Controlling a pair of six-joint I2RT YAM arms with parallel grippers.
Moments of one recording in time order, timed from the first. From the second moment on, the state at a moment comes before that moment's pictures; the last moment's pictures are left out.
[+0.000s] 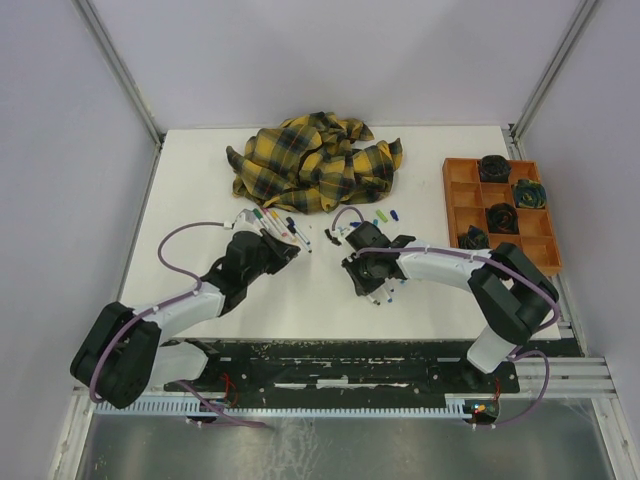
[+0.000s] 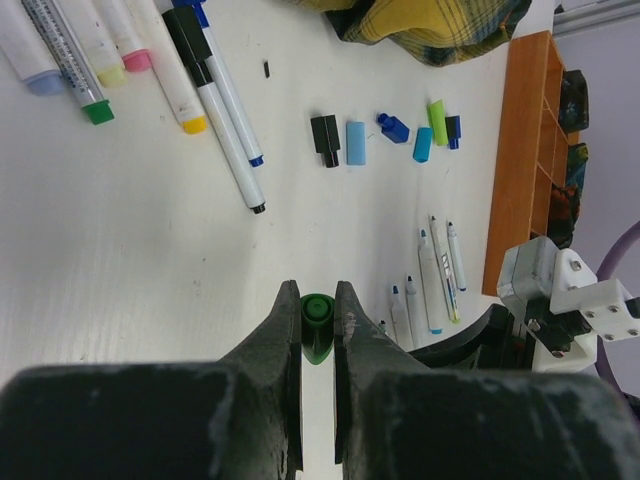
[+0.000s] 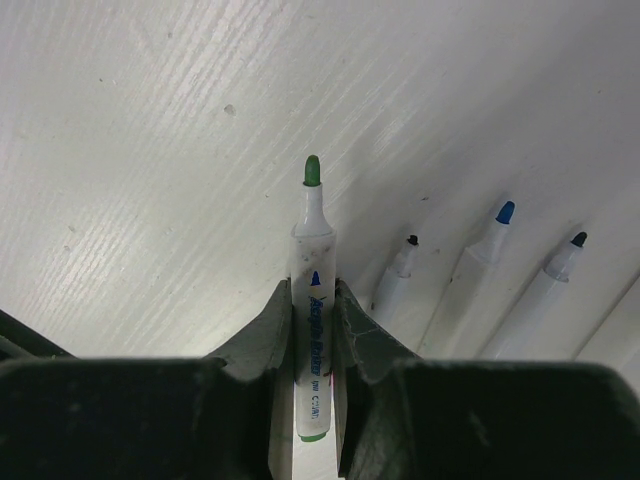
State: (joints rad) left arm -0.51 1.22 0.42 0.34 -0.03 -1.00; right arm 0.79 1.66 0.92 -0.40 -0.07 0.14
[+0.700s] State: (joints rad) left arm -0.52 1.19 0.40 0.34 -0.02 -1.01; right arm 0.79 1.67 0.94 -0.41 -0.07 0.14
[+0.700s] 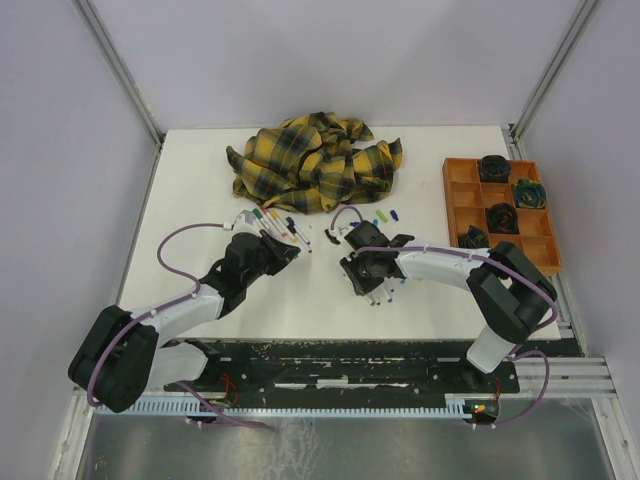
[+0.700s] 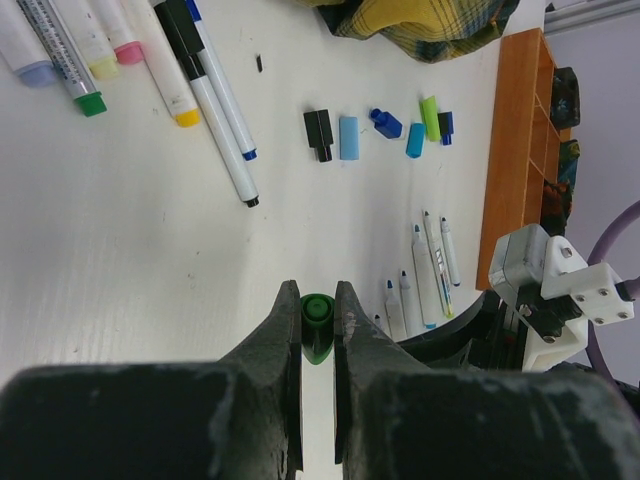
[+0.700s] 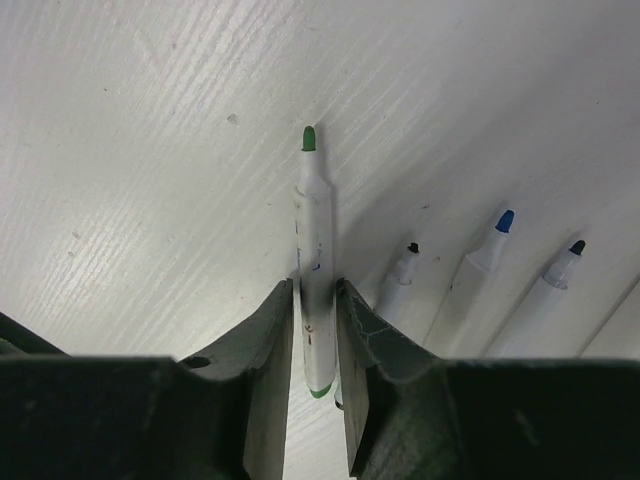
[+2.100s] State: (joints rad) left arm -0.66 1.59 0.85 0.09 -0.24 -0.96; right arm 0.46 1.29 1.06 -0.58 -0.39 -0.14
